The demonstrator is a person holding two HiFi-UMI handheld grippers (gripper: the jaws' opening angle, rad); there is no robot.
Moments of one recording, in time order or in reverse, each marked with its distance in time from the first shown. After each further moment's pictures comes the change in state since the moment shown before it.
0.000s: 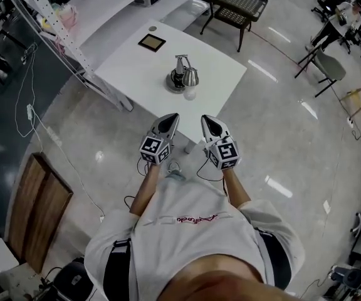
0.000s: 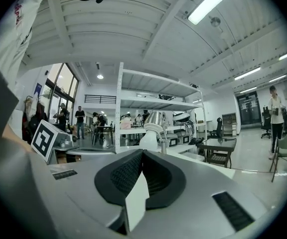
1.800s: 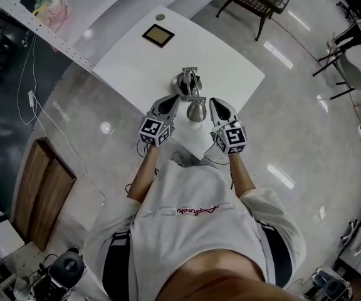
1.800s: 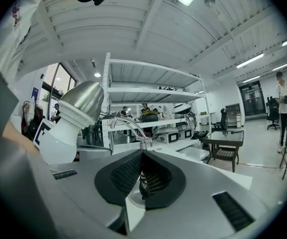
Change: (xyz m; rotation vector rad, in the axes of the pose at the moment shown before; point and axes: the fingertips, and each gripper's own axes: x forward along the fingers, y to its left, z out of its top) left arm 0.116 0.122 0.004 -0.001 0.093 0.065; right arm 0.137 -0.108 -0.014 0.061 0.060 0.034
